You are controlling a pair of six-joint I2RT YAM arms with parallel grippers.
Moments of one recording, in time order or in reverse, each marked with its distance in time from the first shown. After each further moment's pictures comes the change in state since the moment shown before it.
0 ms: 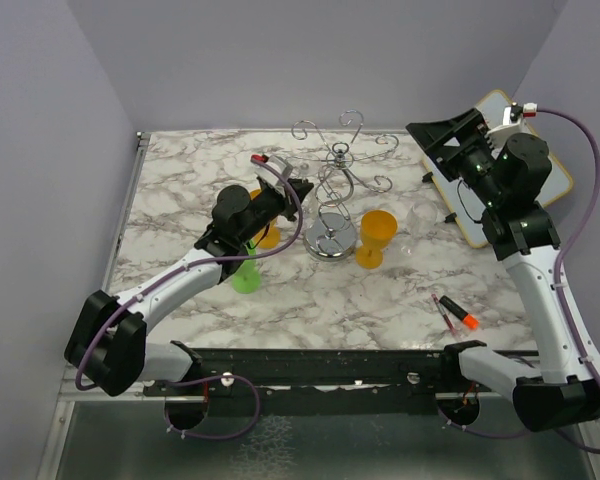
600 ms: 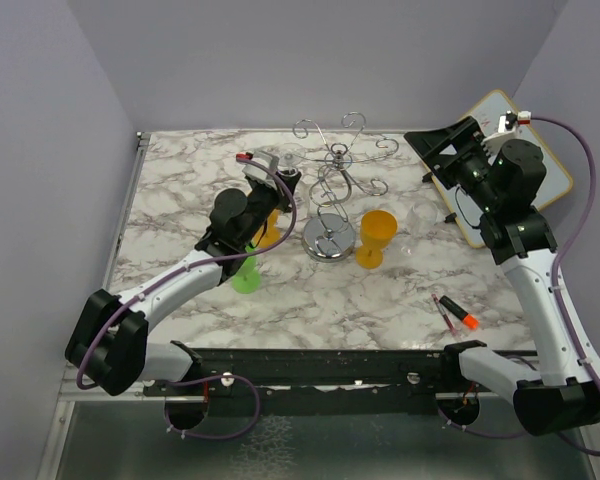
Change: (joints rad) left arm 0.004 0.007 -0.021 0.090 -0.204 -0.063; right arm 0.000 -0.031 -0.057 -0.014 -0.005 0.000
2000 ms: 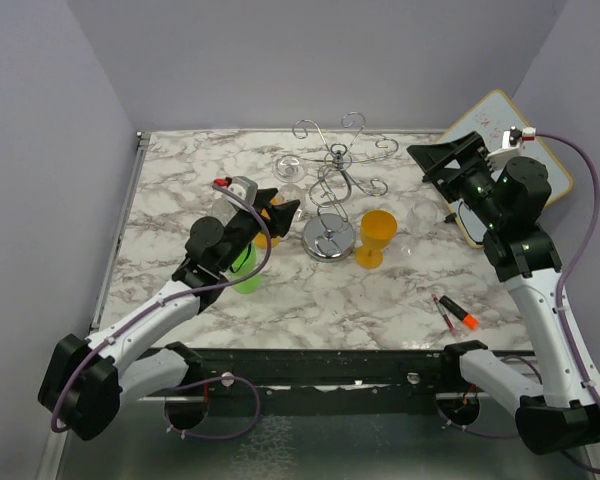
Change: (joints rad) left arm 0.001 -0.240 -0.204 -0.007 0.068 -0.056; right arm 0.000 -0.096 -0.083 -0.015 -0.011 0.029
